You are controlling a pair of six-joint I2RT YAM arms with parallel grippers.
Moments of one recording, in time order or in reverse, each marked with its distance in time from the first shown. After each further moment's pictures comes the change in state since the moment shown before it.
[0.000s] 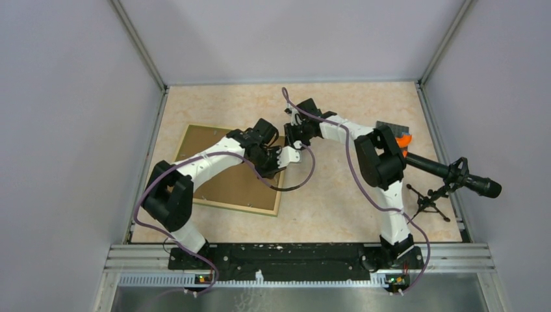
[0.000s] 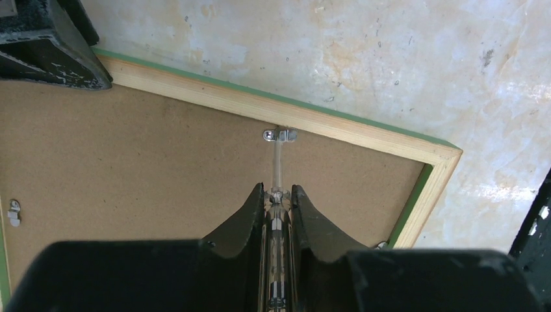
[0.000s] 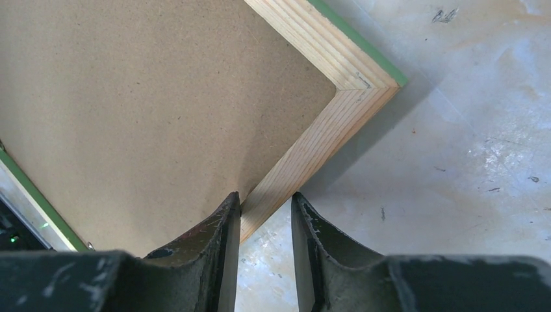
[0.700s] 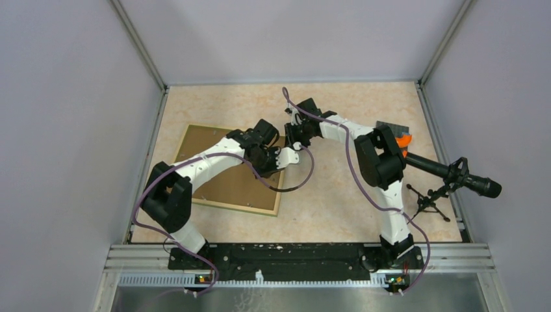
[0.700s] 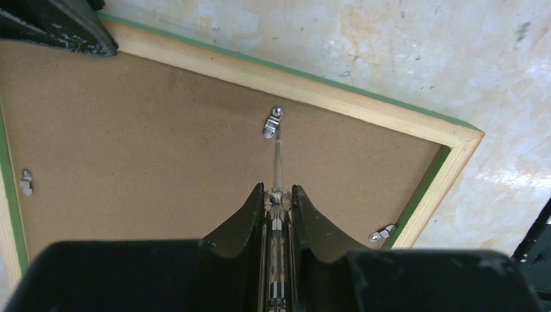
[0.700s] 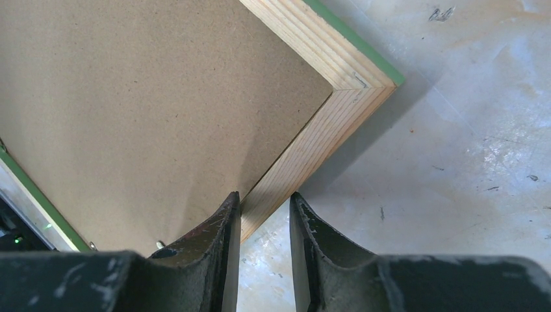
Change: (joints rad) left arm -0.006 -0.013 0.003 -0.037 -0.090 0.014; right arm -0.001 0.005 0.007 -0.009 0.000 0.008
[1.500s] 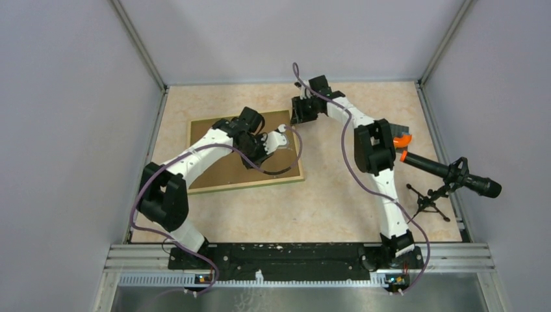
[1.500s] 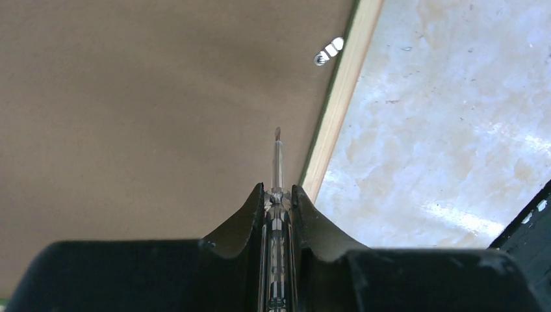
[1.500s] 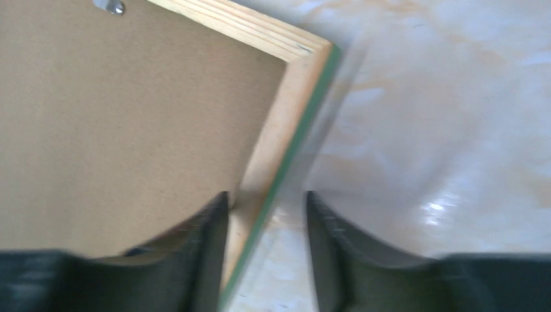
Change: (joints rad) left arm 0.137 -0.011 0.078 -0.081 0.002 -0.108; right arm -0.154 0.277 0.483 -0.060 0.001 -0.183
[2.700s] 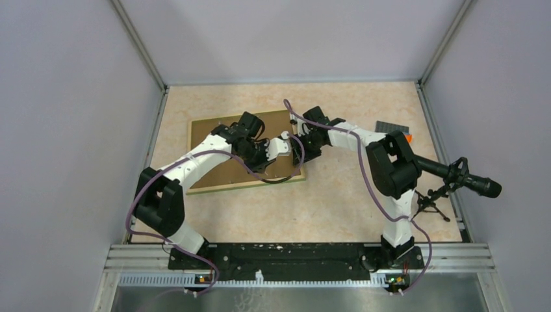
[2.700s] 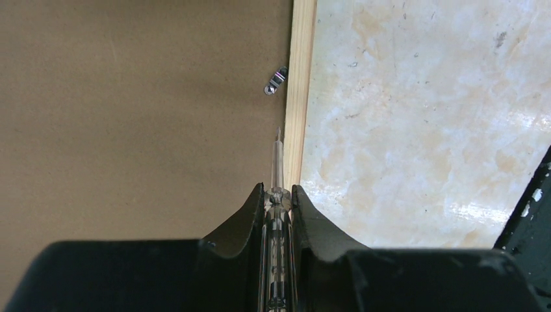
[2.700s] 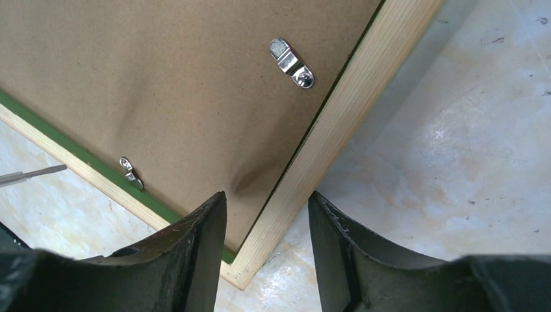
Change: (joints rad) left arm -0.022 -0.052 -0.077 0.050 0.110 0.097; right arm 0.164 -0.452 -0.706 0.026 0.057 0.015
